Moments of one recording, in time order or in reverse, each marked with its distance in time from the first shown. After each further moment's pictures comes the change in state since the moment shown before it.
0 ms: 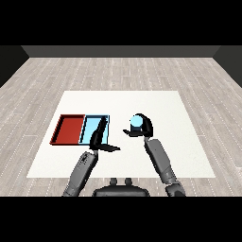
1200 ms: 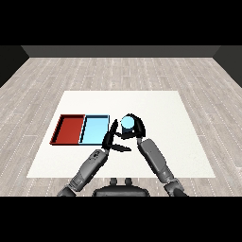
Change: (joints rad) left arm -0.161 0.000 -0.209 0.279 0.178 0.177 -0.086; right arm -0.045 0.007 0.161 -0.017 -0.112 -0.069 0.008
